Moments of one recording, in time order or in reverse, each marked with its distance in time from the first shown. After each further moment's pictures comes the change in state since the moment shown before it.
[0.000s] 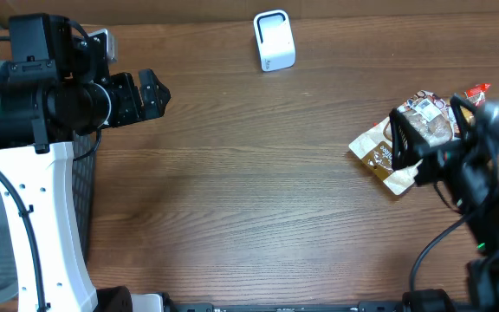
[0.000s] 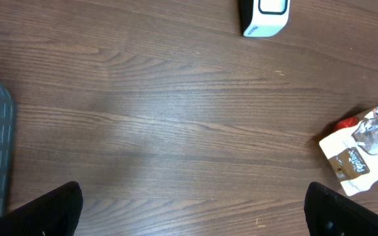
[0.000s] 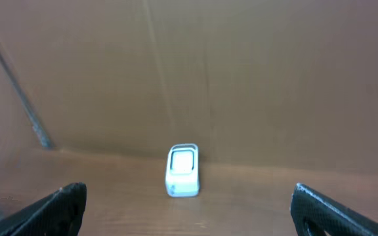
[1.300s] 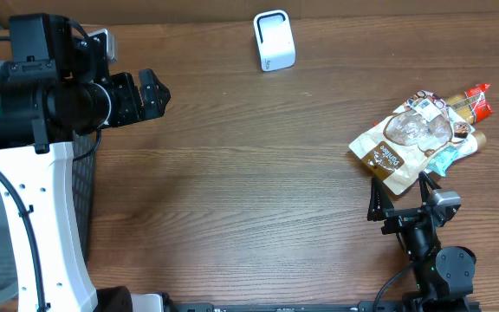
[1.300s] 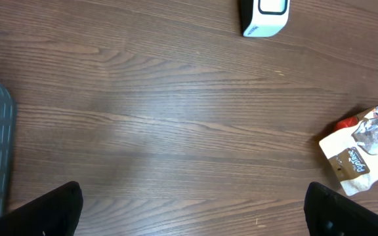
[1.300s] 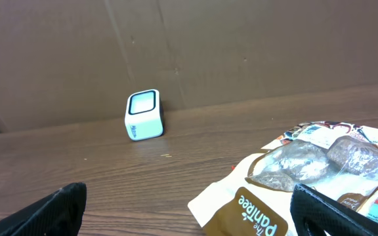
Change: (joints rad) left arm 0.000 0.000 0.000 0.000 0.000 0.000; right arm 0.020 -0.626 -0.852 0.233 0.150 0.067
